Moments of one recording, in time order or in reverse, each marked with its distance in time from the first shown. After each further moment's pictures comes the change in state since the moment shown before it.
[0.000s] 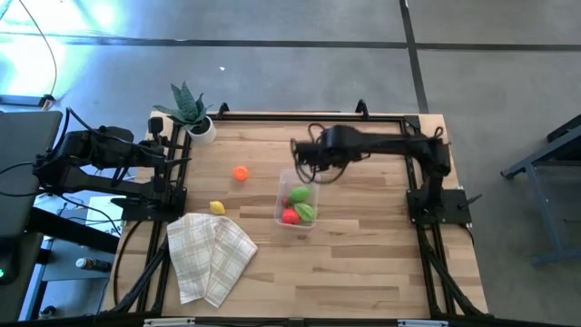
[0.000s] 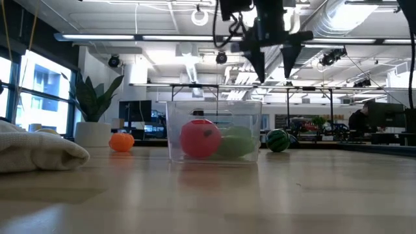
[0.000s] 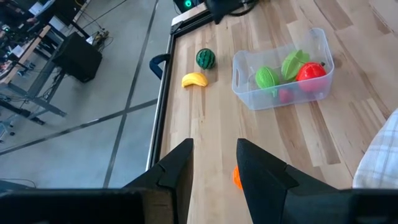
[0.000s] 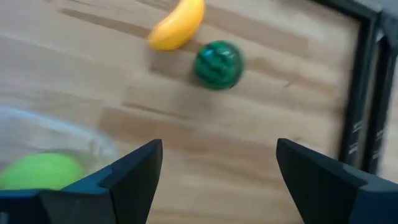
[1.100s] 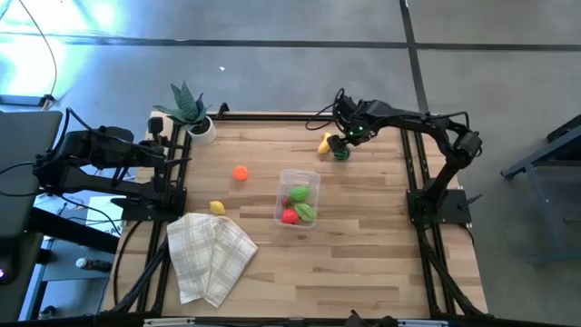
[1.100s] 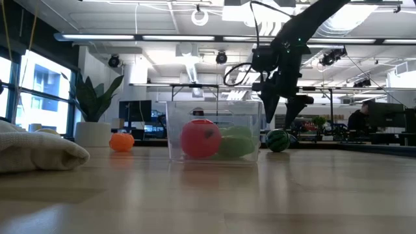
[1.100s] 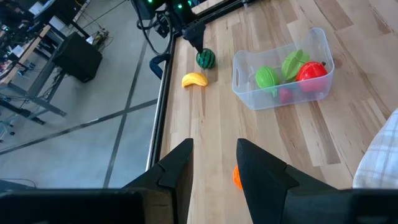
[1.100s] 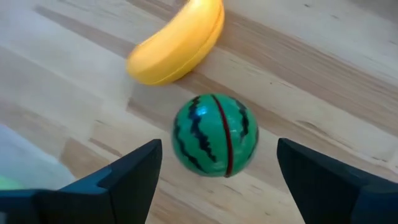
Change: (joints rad) left arm 0.000 0.000 0.000 0.000 0.000 0.000; right arm -0.533 -0.202 -0.604 0.730 -0.452 -0.752
